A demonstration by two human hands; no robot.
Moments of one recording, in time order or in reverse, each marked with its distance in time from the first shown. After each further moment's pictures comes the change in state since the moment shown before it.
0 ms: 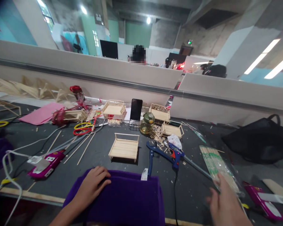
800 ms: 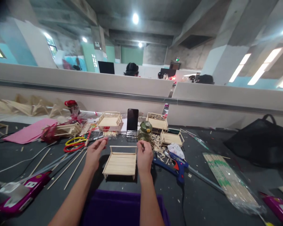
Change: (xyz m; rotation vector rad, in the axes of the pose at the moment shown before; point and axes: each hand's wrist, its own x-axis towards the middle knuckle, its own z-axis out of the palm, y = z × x) left_hand 0.163 -0.040 -0.020 -0.882 0.736 -0.294; right_hand 0.086 -0.259 0.135 1.079 0.002 0.097
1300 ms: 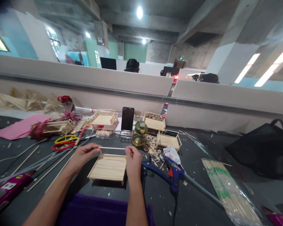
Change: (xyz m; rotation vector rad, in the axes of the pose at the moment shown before) left_hand 0.002 0.004 -0.014 0.256 -0.322 -0.051; right_hand -0.004 0.018 0.009 0.220 -0.232 0.227
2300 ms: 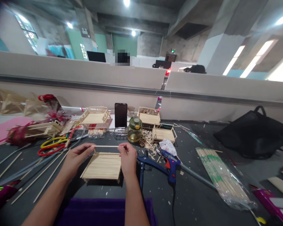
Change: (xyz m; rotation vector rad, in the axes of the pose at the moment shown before) left_hand 0.000 -0.010 0.012 -0.077 0.071 -0.053; right_hand 0.001 0.001 0.010 0.195 0.012 0.089
